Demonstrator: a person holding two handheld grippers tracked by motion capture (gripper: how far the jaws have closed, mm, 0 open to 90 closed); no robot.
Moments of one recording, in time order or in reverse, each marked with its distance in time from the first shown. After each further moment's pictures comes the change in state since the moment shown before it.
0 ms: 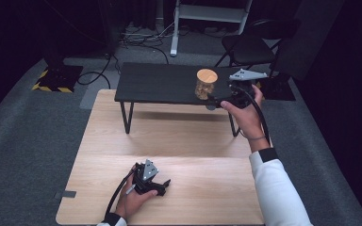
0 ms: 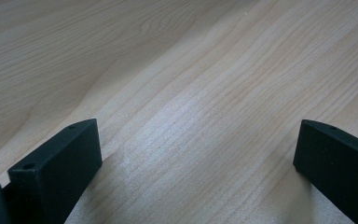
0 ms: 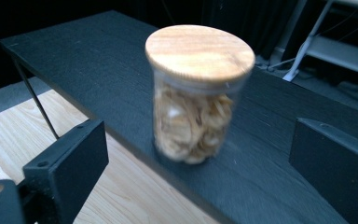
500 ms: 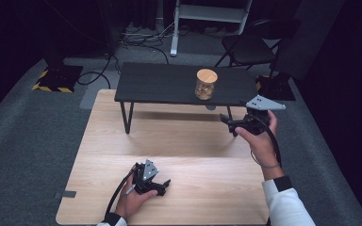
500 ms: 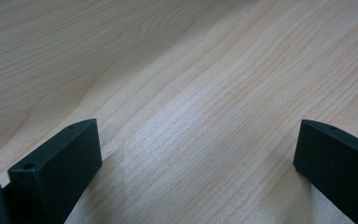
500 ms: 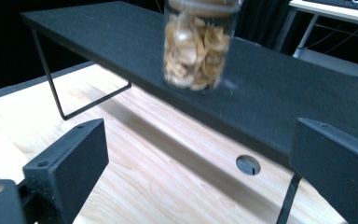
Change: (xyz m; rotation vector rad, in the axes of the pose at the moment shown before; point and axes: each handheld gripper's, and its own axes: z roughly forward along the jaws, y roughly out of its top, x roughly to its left) left arm 0.000 0.000 0.000 0.000 -0.001 0.000; right arm 0.013 -0.079 -0.047 -0.075 -0.021 -0.023
